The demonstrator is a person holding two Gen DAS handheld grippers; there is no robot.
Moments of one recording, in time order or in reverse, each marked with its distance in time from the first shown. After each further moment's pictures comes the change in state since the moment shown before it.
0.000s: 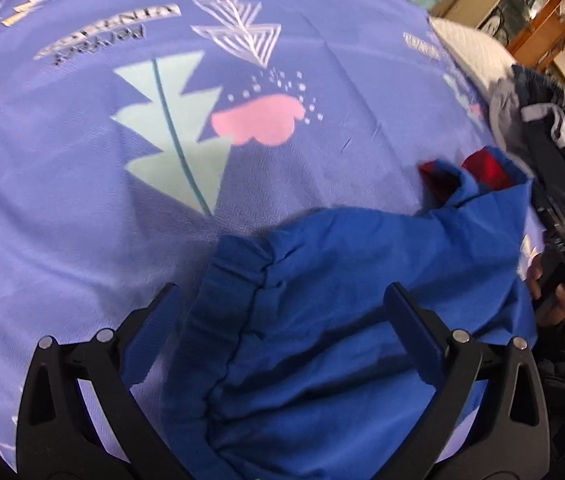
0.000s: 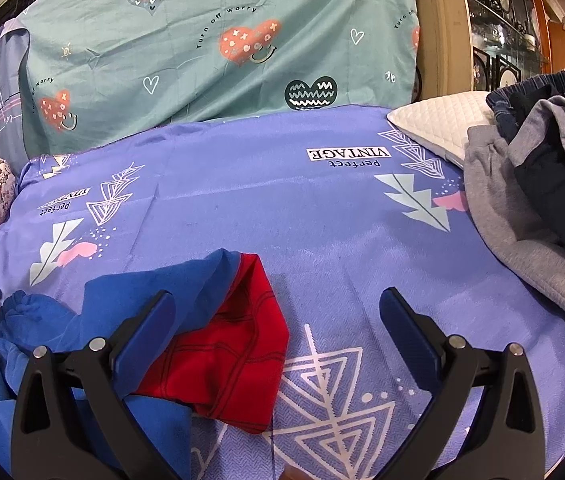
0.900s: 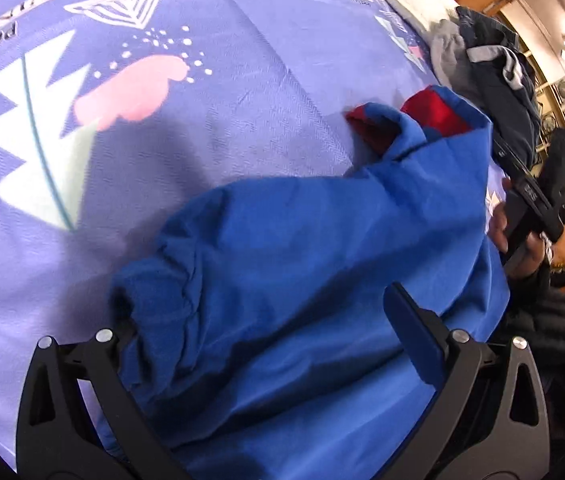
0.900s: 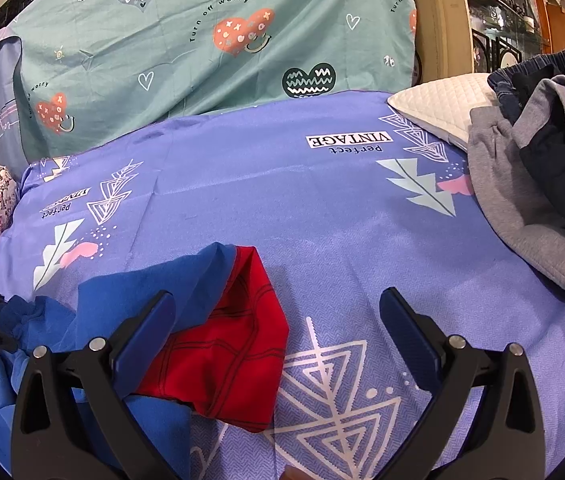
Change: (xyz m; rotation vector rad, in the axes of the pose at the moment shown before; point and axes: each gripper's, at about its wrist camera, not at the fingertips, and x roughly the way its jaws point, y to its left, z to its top) left arm 0.036 -0.042 0.010 0.134 0.151 -0.209; right arm 0.008 -0.006 0.001 0.036 0.041 0.022
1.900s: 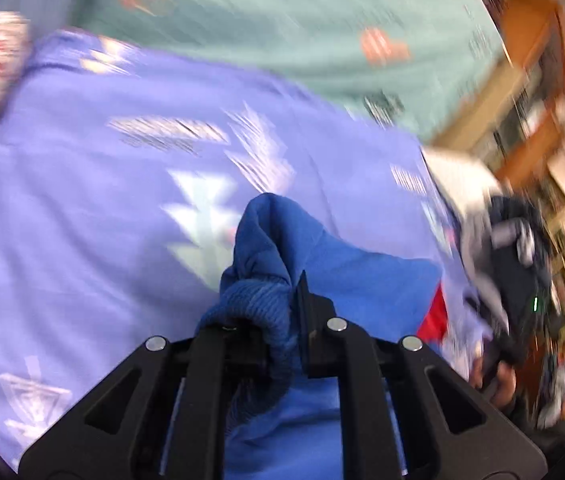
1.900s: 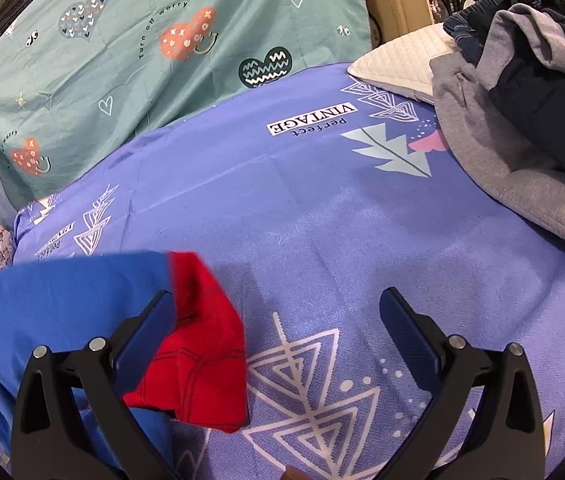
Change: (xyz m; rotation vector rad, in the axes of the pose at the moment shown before) left arm -0.162 0.005 -0.059 -0.332 -0.646 0.210; right arm 0.003 -0.041 0.001 0.189 0.055 0.010
